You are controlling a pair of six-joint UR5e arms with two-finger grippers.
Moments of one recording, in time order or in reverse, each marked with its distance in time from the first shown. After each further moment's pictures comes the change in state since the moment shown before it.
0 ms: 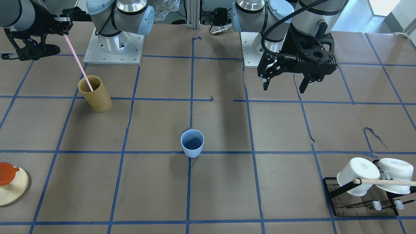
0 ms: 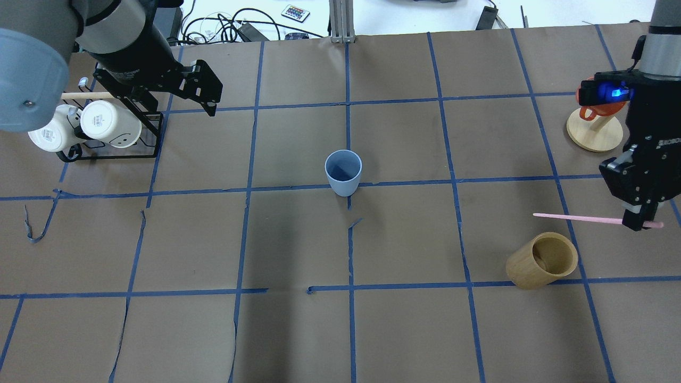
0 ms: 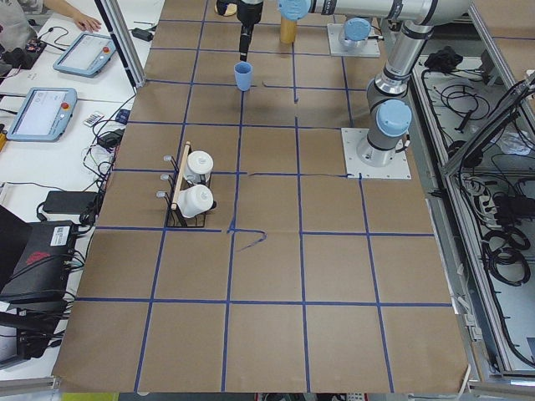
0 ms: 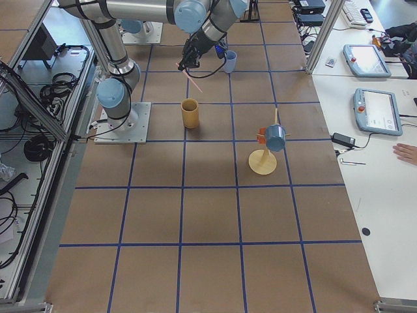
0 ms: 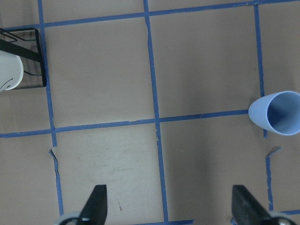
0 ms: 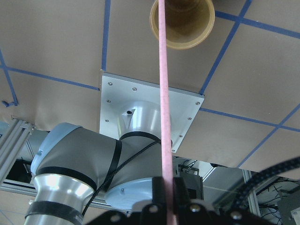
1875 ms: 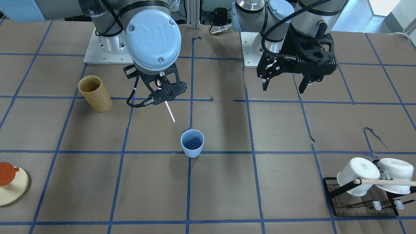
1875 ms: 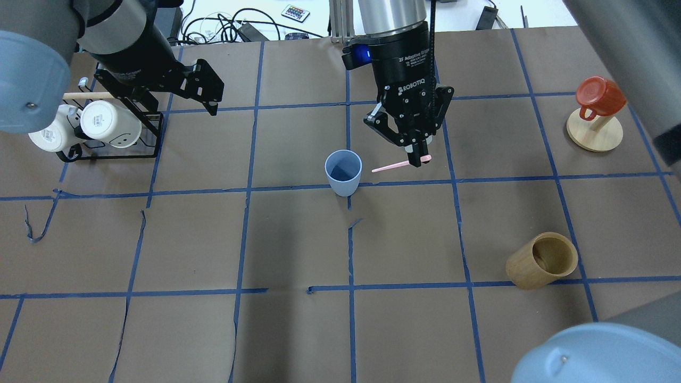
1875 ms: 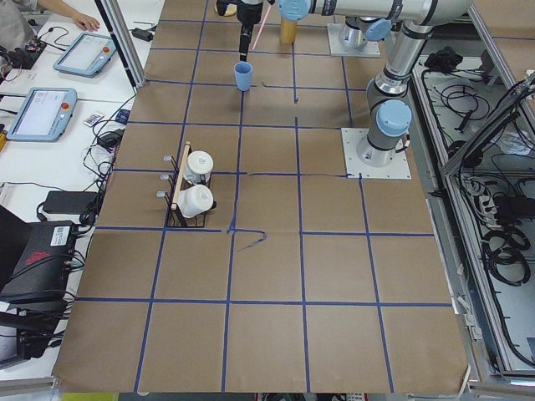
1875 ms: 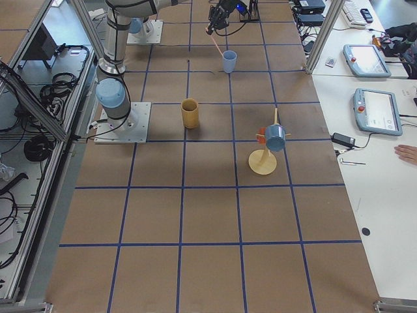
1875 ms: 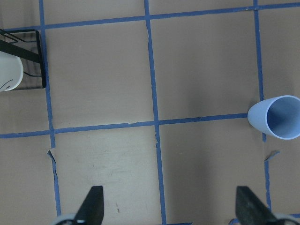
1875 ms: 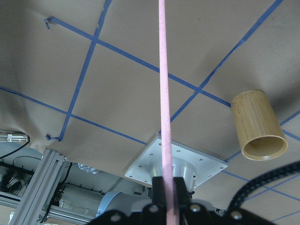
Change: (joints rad) left arm -0.001 -0.001 0.000 -0.003 -0.004 -0.009; right arm 0.538 0.432 -0.502 0.050 0.149 0.186
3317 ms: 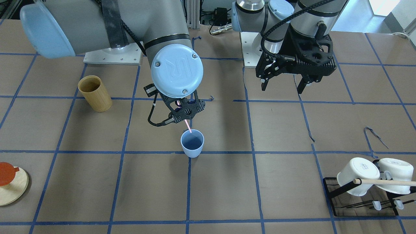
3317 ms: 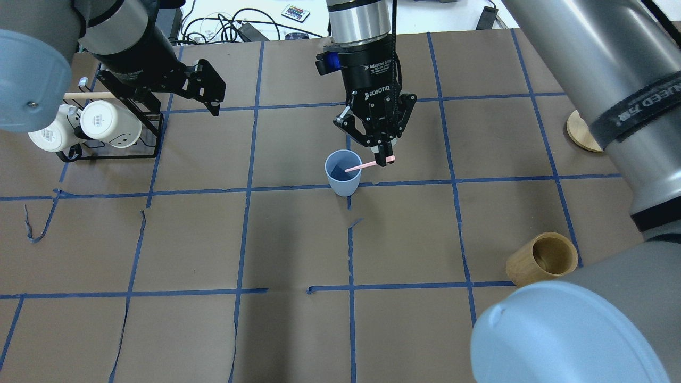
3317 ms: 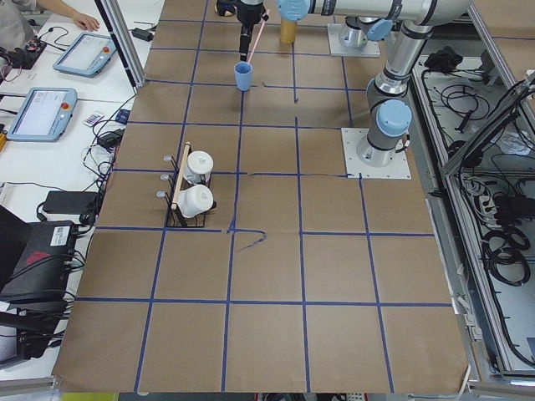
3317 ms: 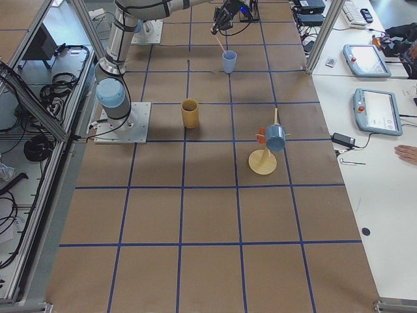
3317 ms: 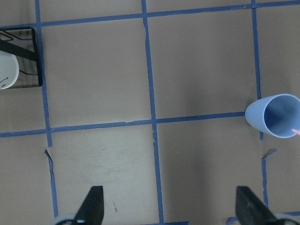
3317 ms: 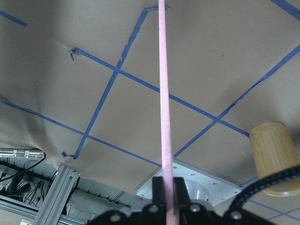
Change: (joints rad) left arm 0.000 -0.003 0.000 -0.002 -0.009 -0.001; right arm 0.026 0.092 -0.045 -0.055 0.052 0.002
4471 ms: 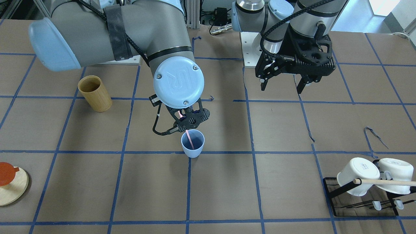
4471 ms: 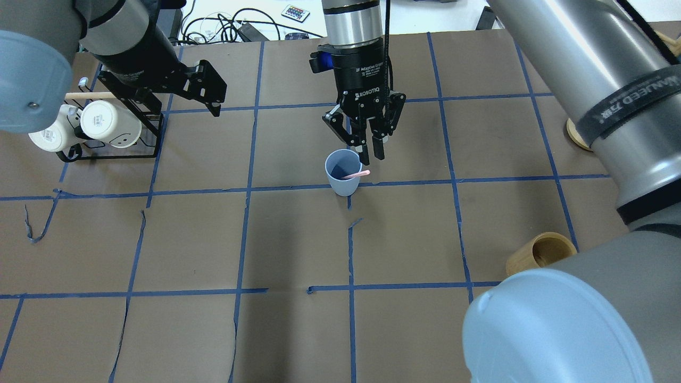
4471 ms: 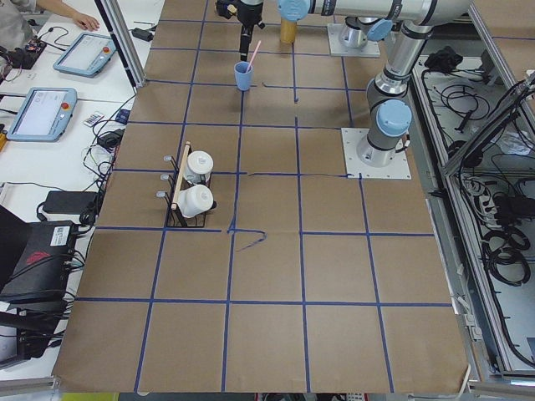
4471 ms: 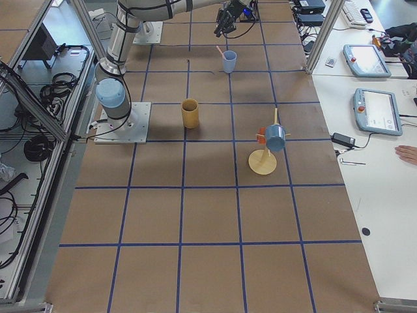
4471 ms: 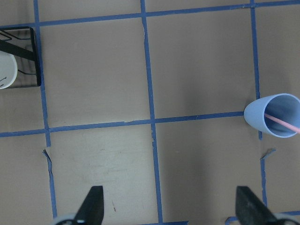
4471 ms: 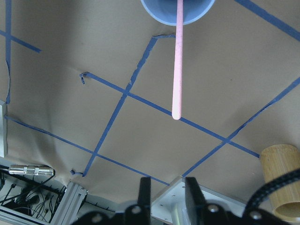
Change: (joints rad) left arm -0.002 0.001 -0.002 0.000 -0.002 0.000; right arm 0.000 0.012 0.004 -0.061 0.047 0.027
